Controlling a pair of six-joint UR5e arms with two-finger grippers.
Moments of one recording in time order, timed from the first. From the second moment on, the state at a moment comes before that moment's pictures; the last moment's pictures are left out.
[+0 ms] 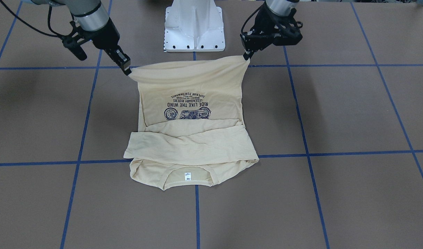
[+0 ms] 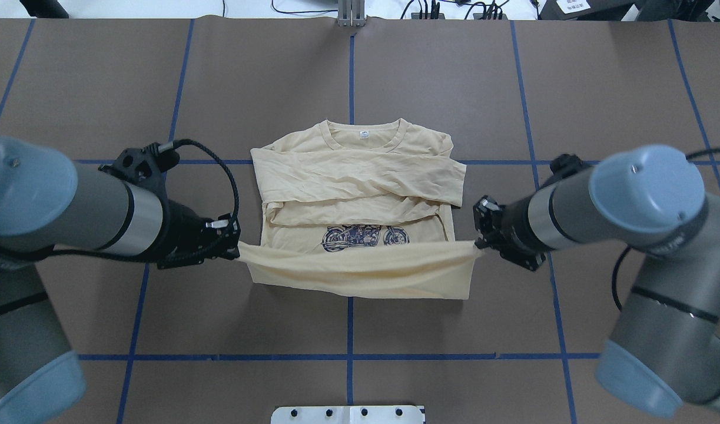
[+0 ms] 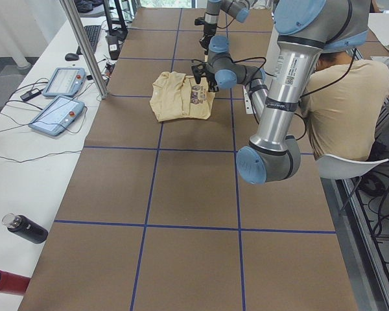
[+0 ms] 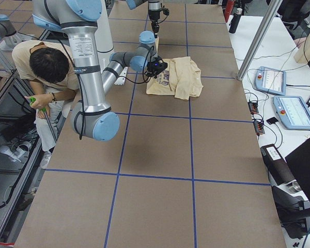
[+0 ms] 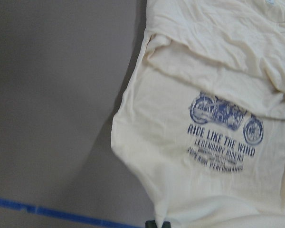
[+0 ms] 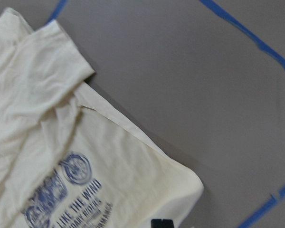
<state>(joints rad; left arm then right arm) -0.61 -1.93 -2.11 -1.70 -1.99 -1.59 0.63 -1.25 2.09 -1.52 1.93 1.97</state>
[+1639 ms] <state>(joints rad) -0.75 -2.20 -1.31 -2.24 -1.80 -1.49 0.82 -0.72 1.05 -1.21 1.91 1.54</state>
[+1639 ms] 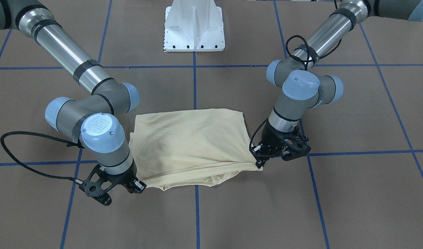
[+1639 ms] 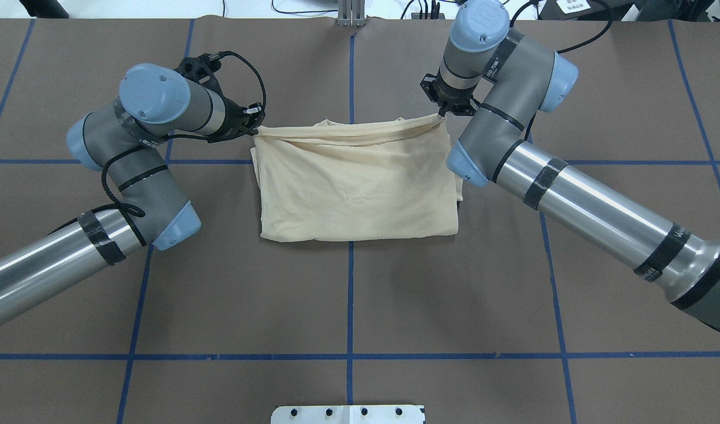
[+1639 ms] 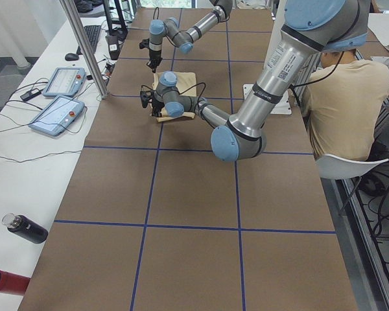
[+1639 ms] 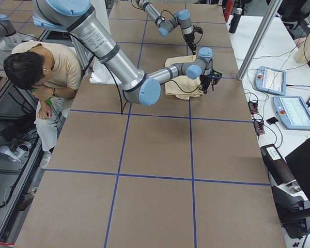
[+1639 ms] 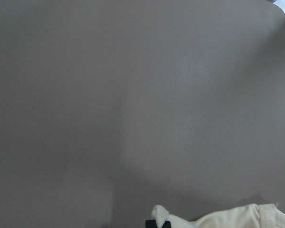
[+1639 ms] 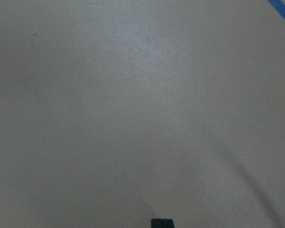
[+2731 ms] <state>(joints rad) -0.78 -2.14 -1.38 -2.27 -1.83 -1.42 0.82 -0.79 1.19 -1.18 1.92 1.62</state>
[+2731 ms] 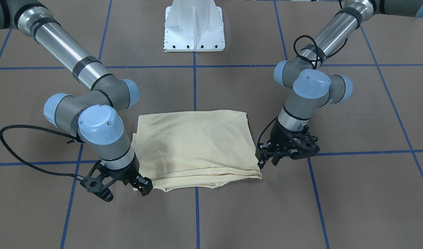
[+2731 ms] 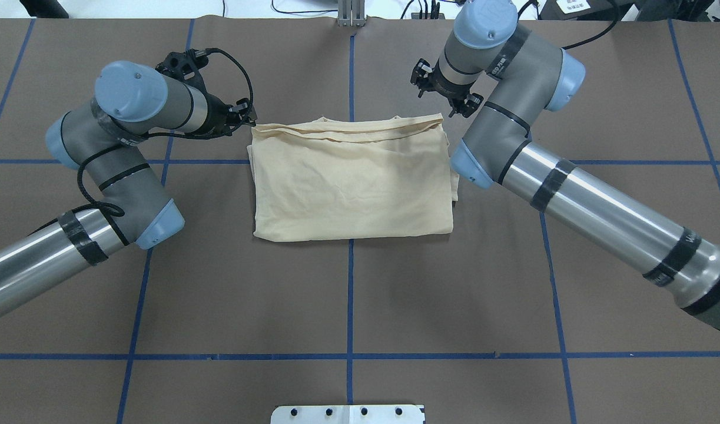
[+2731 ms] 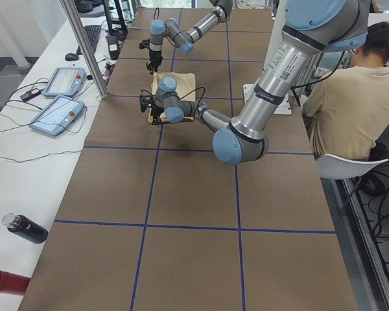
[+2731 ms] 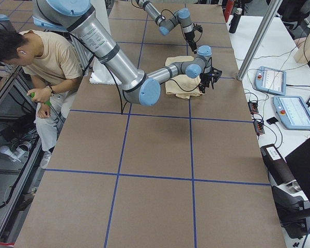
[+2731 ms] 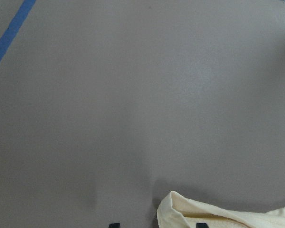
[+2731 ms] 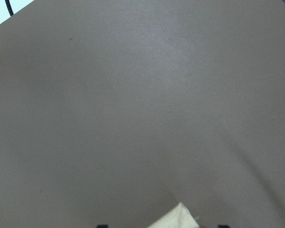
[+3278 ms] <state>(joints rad) -0.78 -2.03 -1.54 -2.27 -1.83 -1.41 0.65 -1.16 1.65 -1.05 1.77 1.98</state>
